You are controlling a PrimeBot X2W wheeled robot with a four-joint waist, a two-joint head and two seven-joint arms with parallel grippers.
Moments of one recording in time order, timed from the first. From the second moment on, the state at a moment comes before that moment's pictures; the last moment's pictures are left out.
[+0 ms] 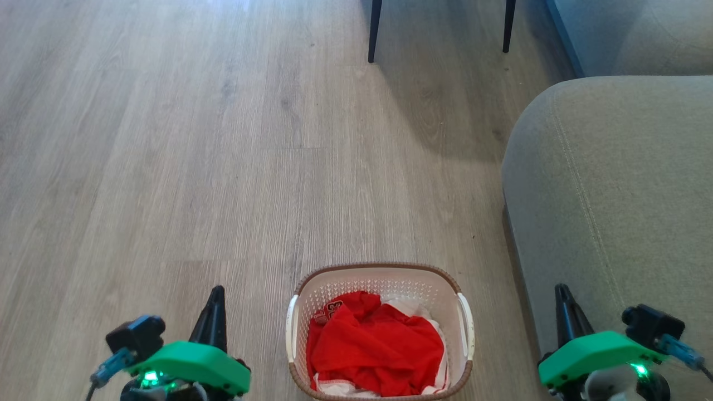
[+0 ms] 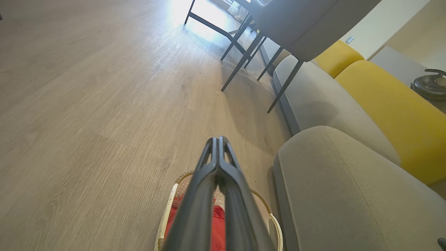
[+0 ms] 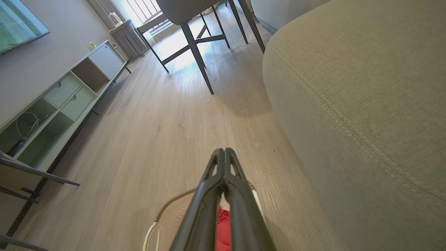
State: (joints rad) left arm 0.06 0.06 -0.19 0.24 -0.64 -0.01 -0.17; right arm 0.05 -0.04 0.07 0.25 0.60 0.12 -0.17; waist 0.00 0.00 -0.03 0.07
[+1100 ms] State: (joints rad) left arm 0.03 0.06 -0.12 0.25 -1.00 -0.05 -0.09; right arm 0.02 -0.05 0.01 0.26 0.96 0.12 -0.08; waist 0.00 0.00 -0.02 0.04
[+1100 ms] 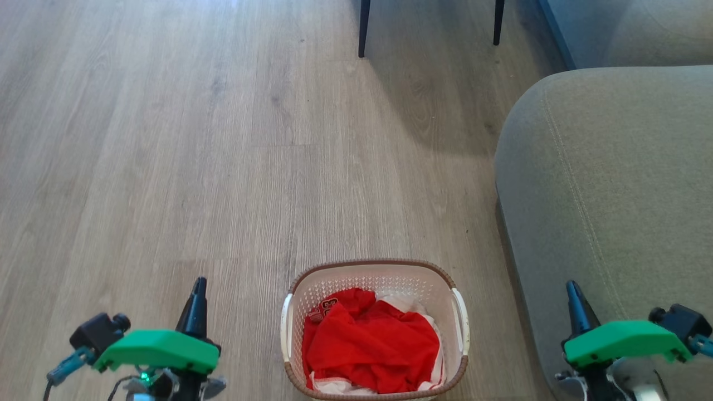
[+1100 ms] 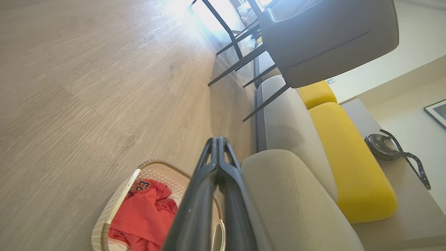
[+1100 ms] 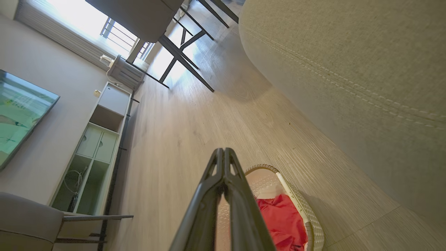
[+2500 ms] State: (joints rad) left arm -0.03 0.06 -0.01 0.27 -1.45 -0.10 0.03; right arm -0.04 -0.05 -0.07 0.27 1.44 0.12 0.04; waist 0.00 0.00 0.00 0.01
